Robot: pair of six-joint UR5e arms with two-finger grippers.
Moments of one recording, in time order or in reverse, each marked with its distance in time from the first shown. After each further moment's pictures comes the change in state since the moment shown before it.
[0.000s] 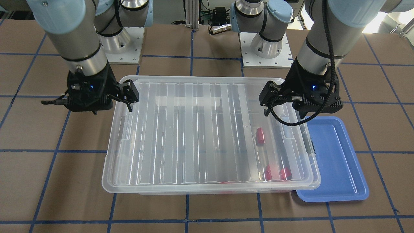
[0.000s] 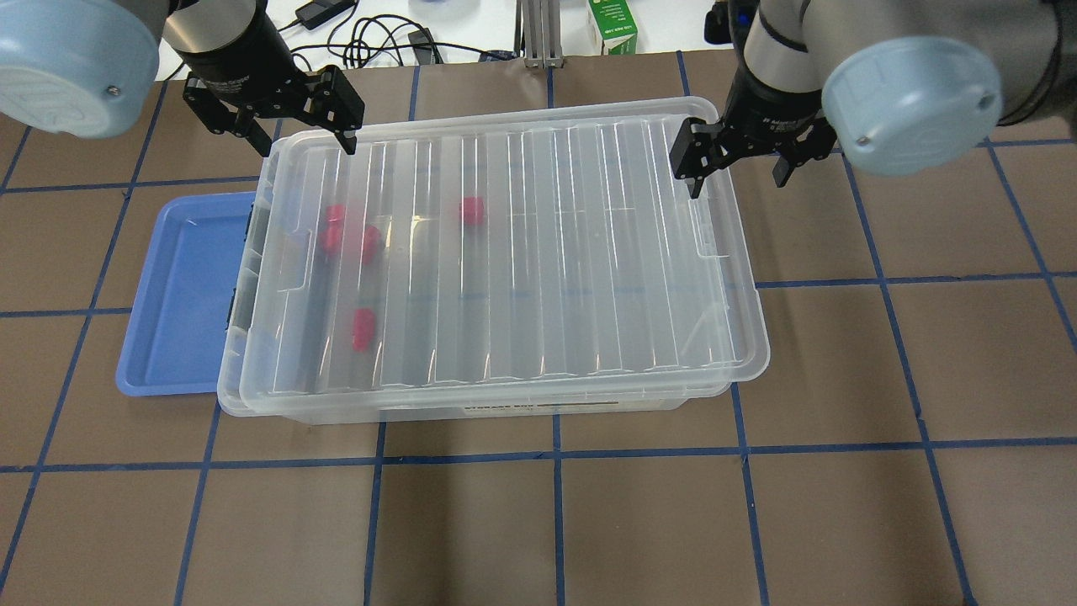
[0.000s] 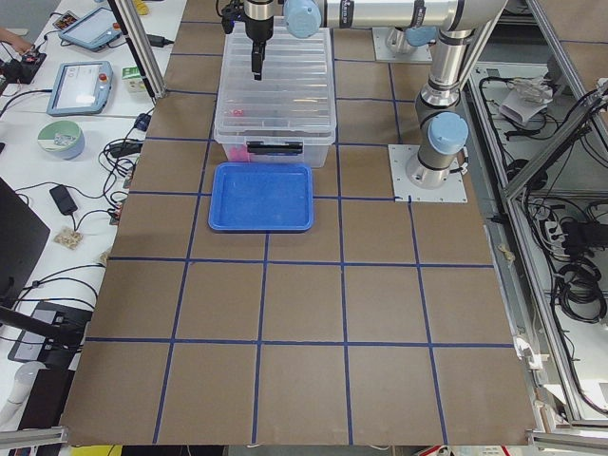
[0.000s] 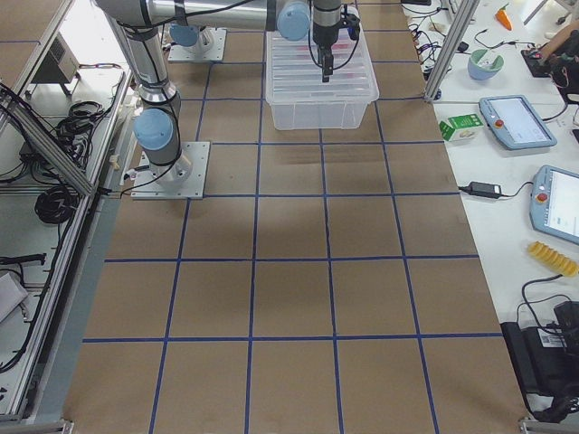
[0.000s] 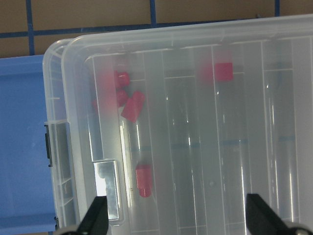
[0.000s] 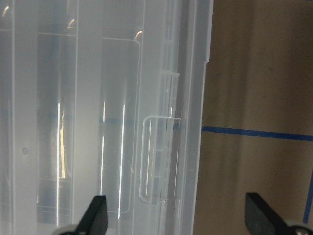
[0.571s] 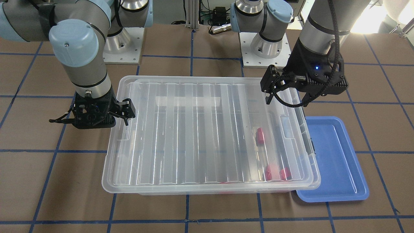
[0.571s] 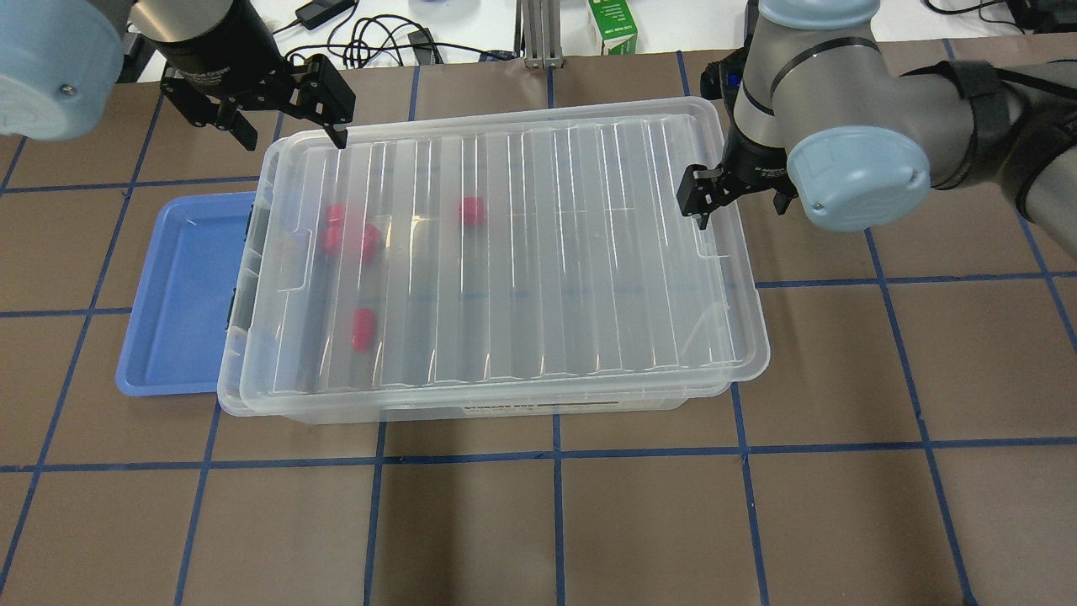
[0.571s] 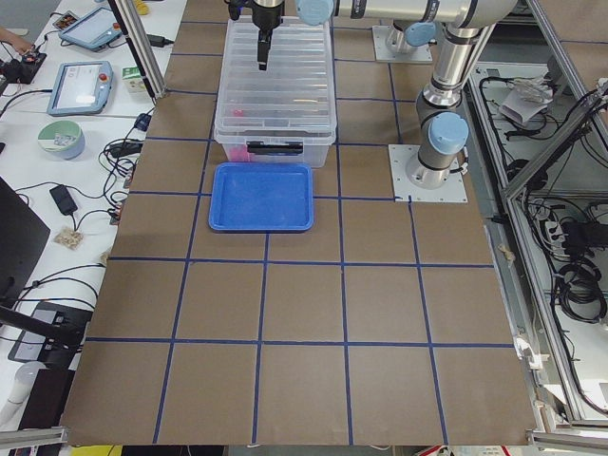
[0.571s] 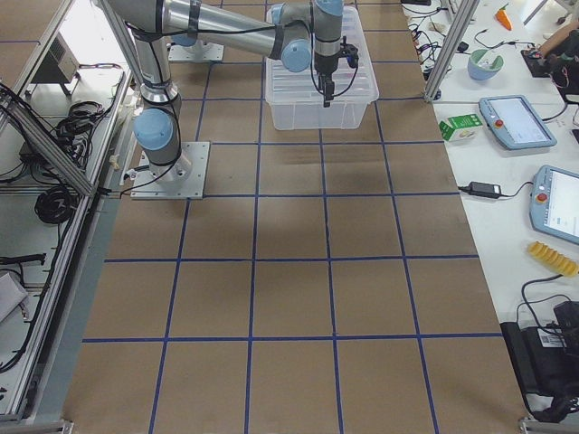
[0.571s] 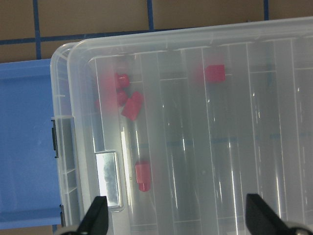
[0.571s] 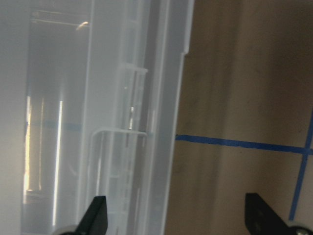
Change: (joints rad) left arm 0.000 0.050 -0.002 -0.029 0.007 -0.002; right arm -0.012 0.030 0.088 -0.119 -0.112 -0.053
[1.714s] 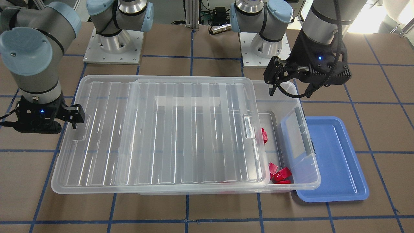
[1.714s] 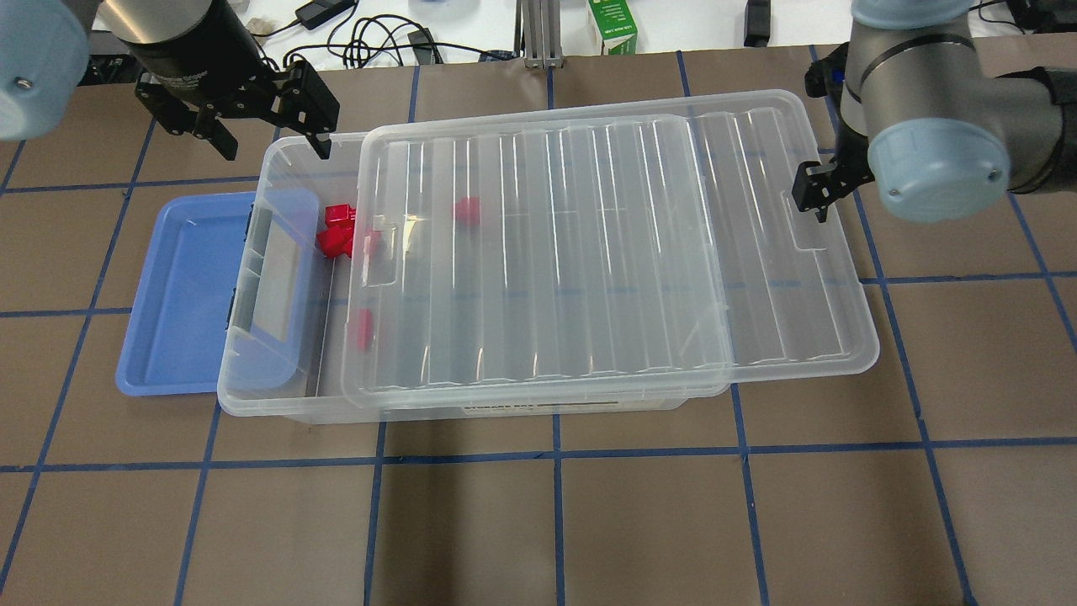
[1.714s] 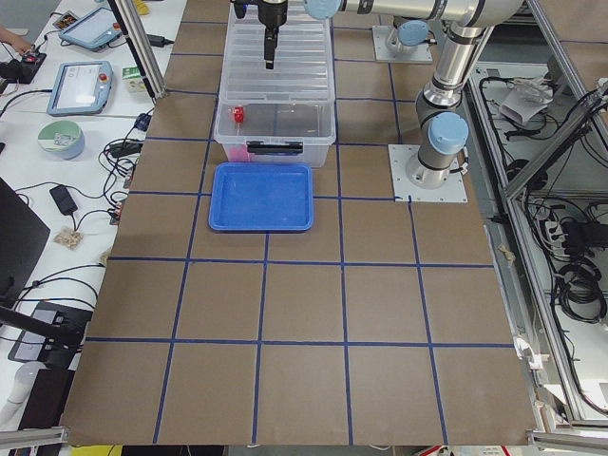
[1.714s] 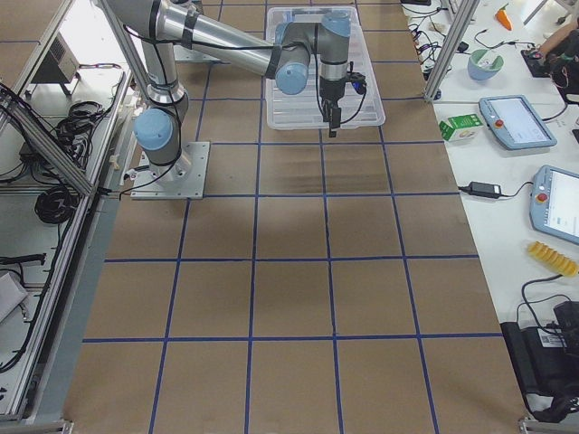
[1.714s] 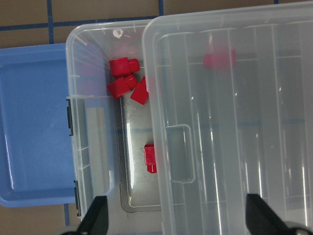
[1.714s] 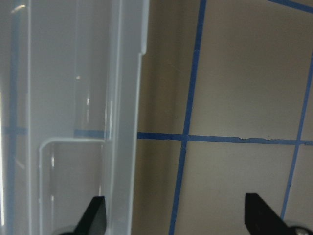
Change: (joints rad) left arm 0.002 0.021 0.004 -0.062 0.019 -0.001; right arm -0.199 -0.009 0.035 -0.052 -0.173 -0.186
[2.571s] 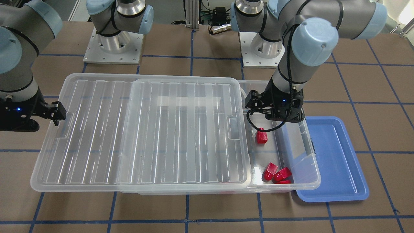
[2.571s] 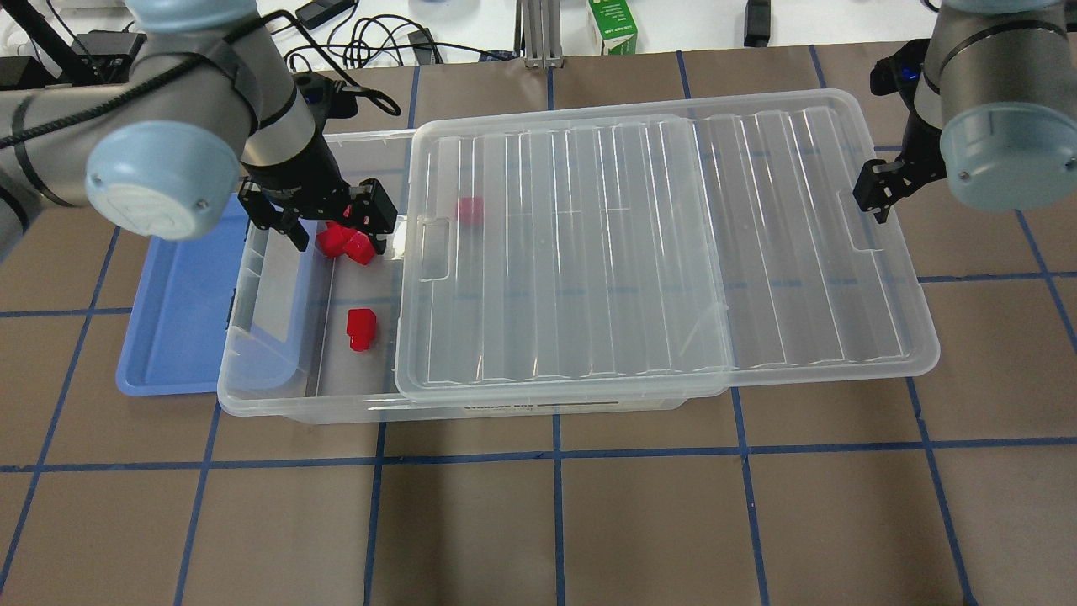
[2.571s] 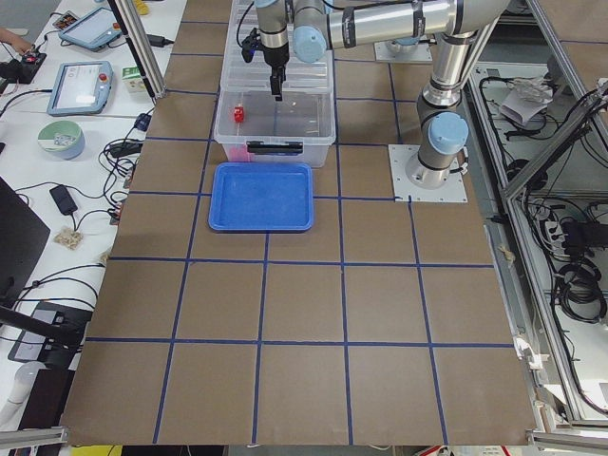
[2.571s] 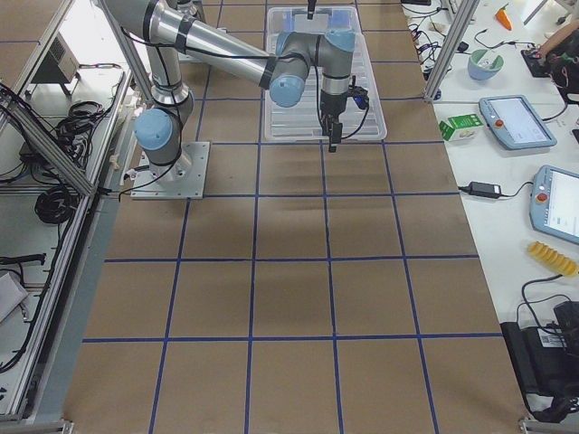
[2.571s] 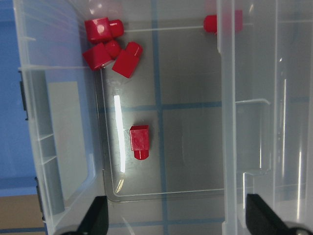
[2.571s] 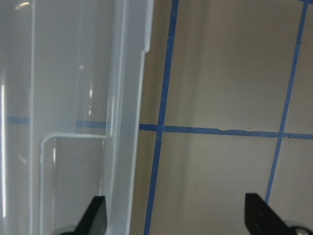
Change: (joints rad) left arm -0.021 -0.070 -0.287 0.233 -0.003 0.046; right arm -0.069 -0.011 0.001 0.013 0.002 -0.073
